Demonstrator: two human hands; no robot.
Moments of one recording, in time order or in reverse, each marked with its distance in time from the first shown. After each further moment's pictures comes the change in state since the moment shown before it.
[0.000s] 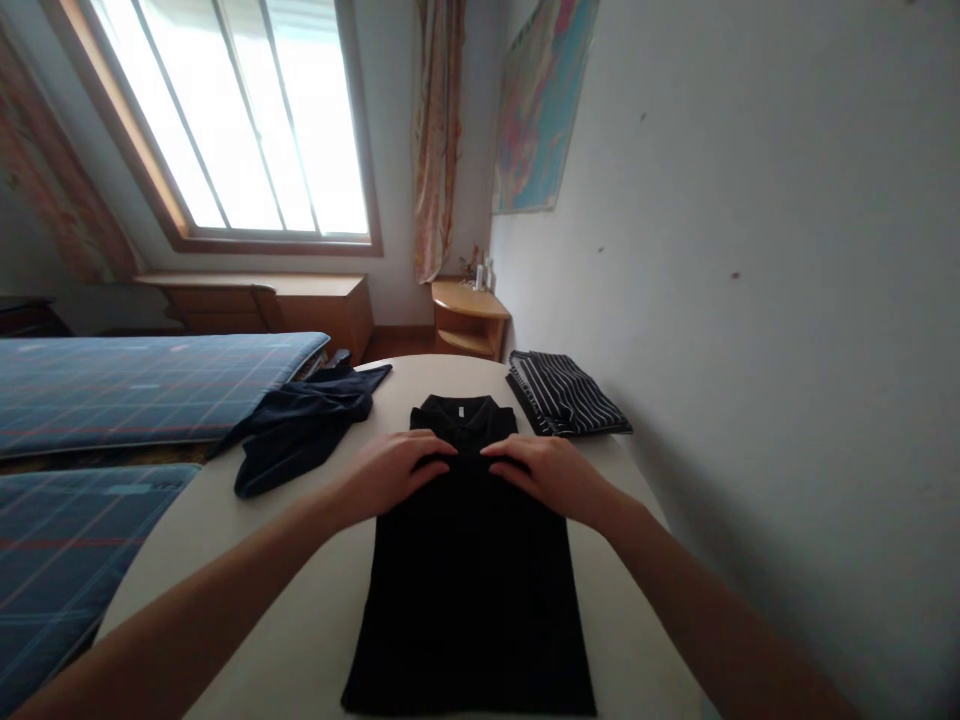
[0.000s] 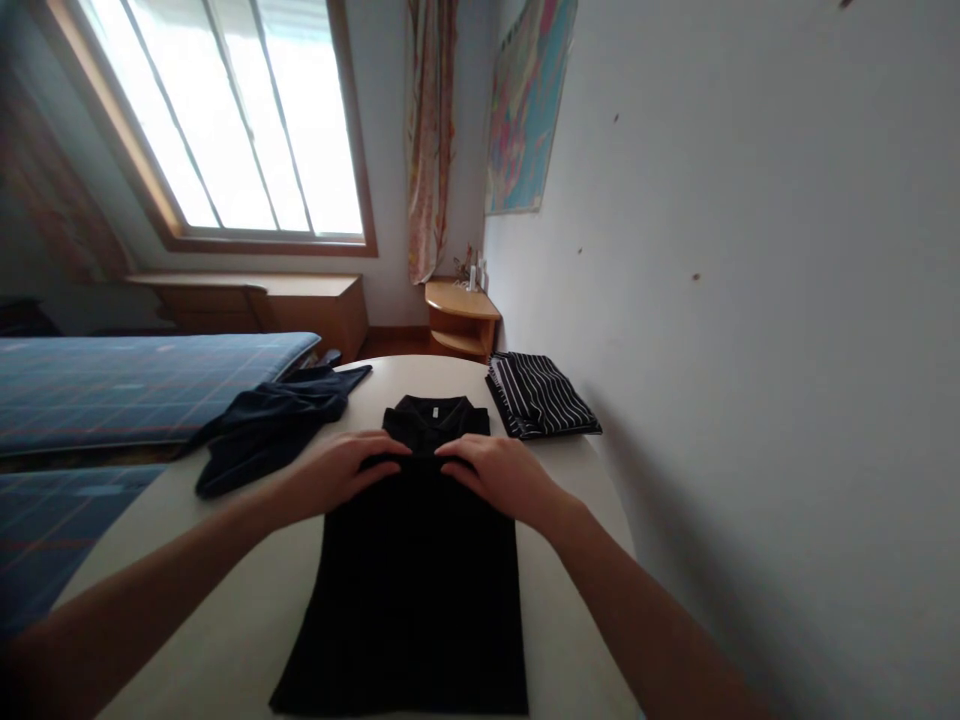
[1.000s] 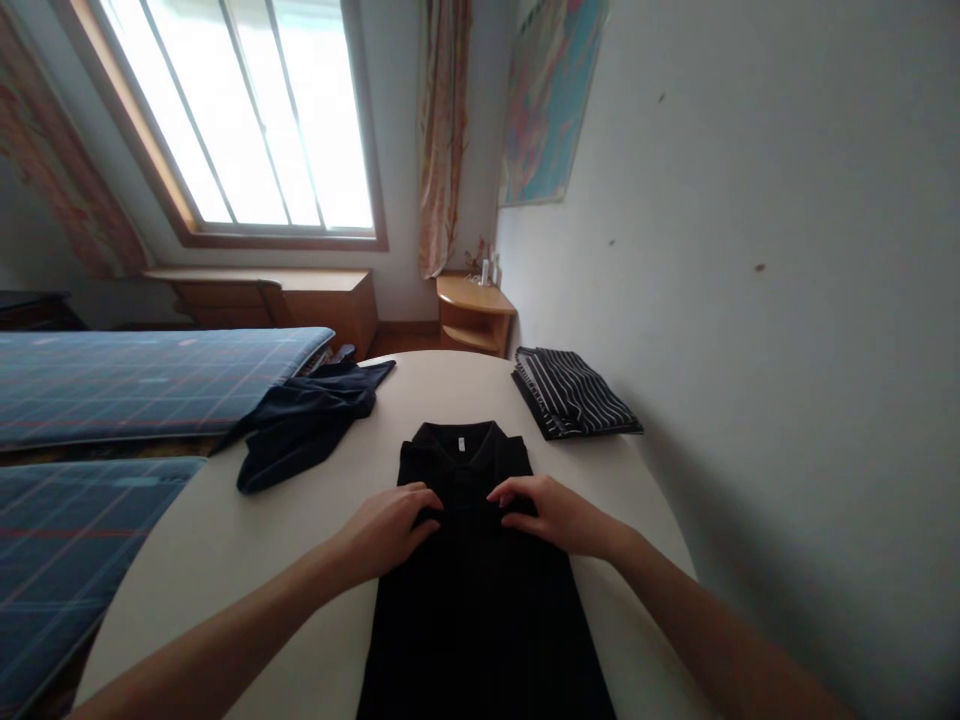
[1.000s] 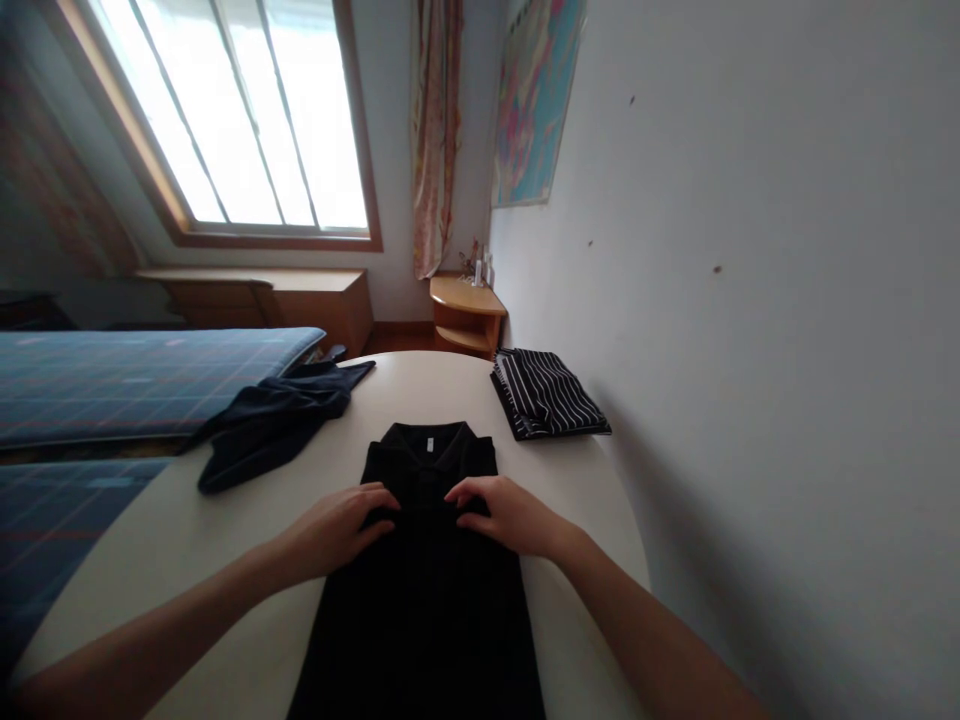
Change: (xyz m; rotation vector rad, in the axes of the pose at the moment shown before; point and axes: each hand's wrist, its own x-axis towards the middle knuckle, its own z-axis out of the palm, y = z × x) left_hand -0.038 0.000 0.057 -0.061 -0.193 -0.265; right_hand -0.029 0.023 0.044 0.434 -0.239 0.168
